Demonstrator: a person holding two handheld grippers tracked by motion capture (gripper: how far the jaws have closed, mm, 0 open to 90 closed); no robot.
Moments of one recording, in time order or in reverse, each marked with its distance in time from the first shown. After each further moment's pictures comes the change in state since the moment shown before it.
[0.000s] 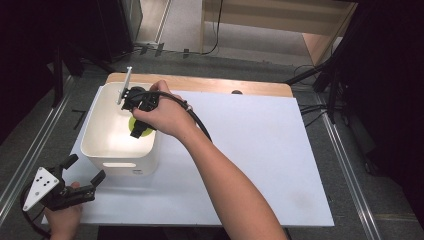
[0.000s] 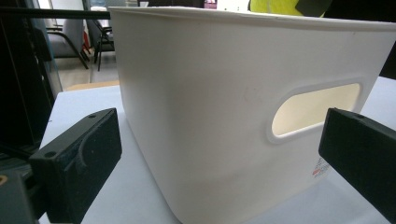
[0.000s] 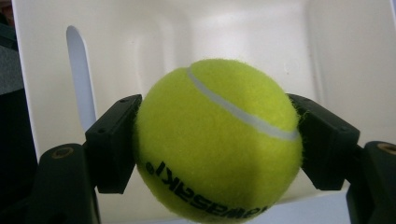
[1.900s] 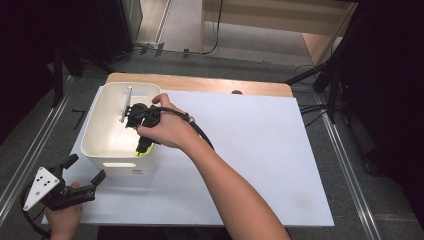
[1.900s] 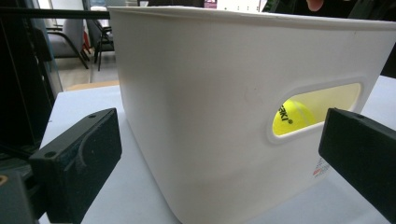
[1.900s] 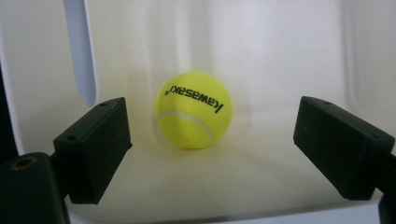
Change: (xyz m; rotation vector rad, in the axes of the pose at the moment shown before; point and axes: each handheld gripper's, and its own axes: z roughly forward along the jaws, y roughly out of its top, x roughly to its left) left arm 0.000 0.000 0.001 0.000 0.000 -0.001; right arm 0.019 -0.018 0.022 0.047 -0.020 -0.061
